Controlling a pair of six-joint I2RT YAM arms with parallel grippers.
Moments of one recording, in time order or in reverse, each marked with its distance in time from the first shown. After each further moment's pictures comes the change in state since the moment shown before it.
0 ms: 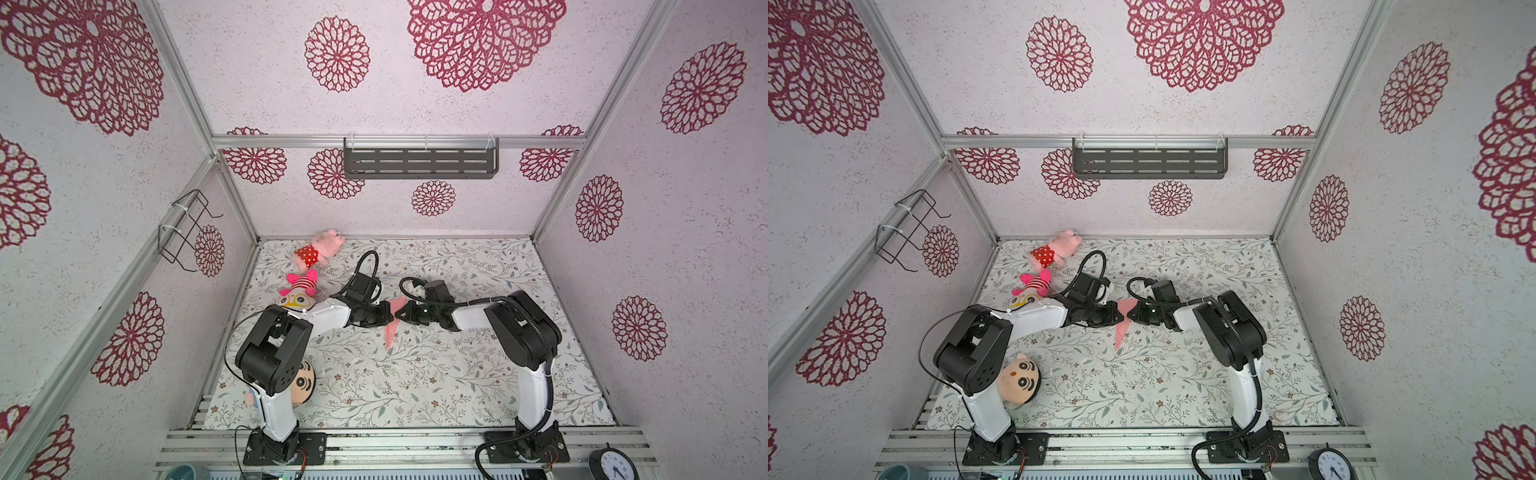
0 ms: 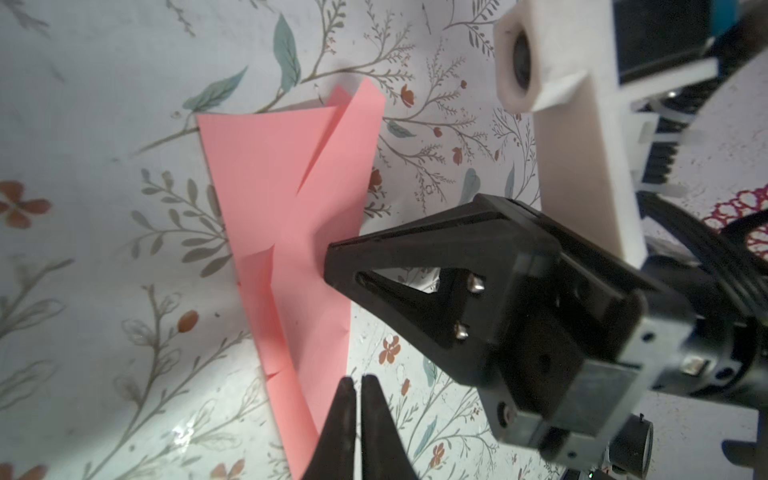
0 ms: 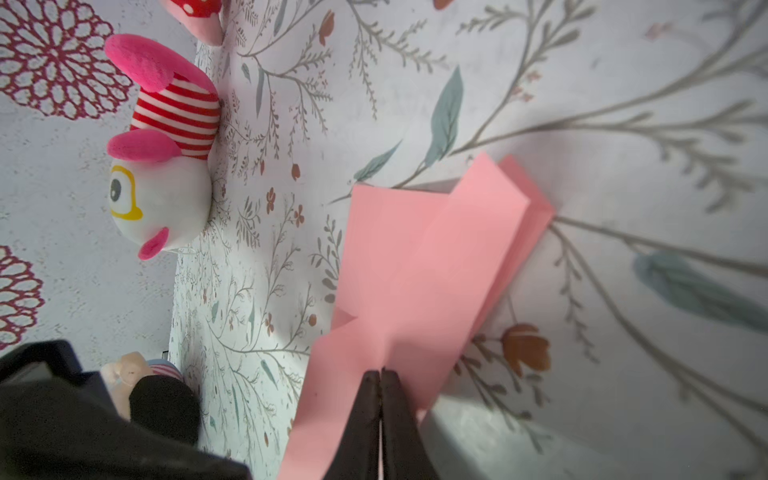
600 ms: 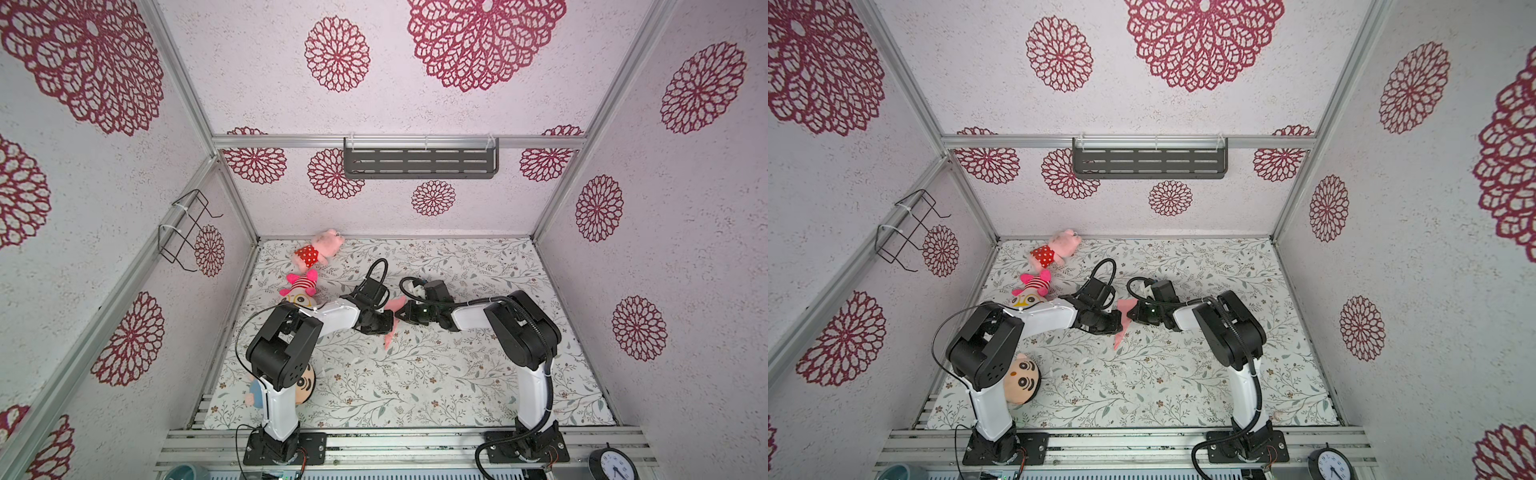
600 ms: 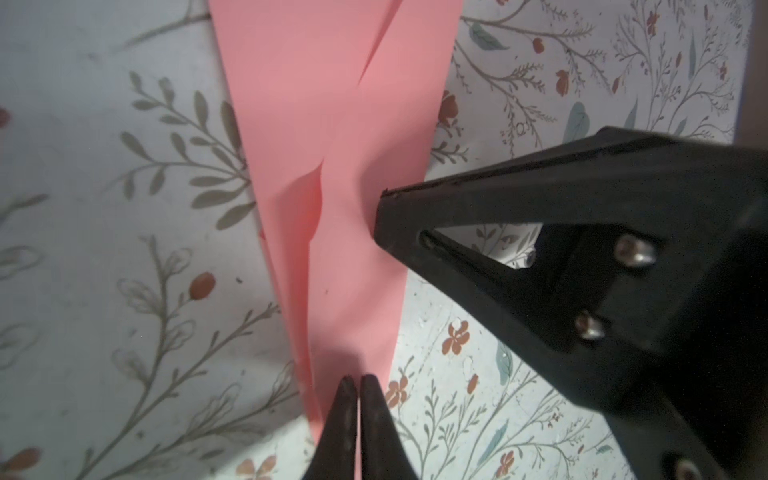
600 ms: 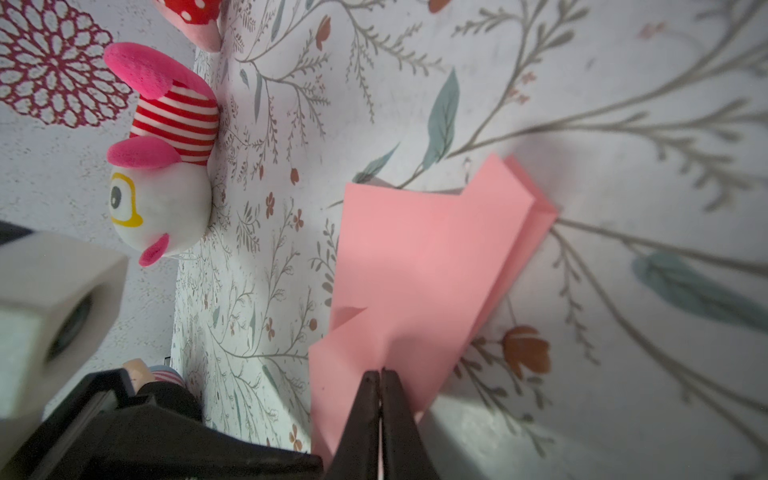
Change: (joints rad) left arm -0.053 0.062 0.047 -0.140 -0.129 0.045; right arm 0.001 0.001 0.002 0.001 0.011 0.018
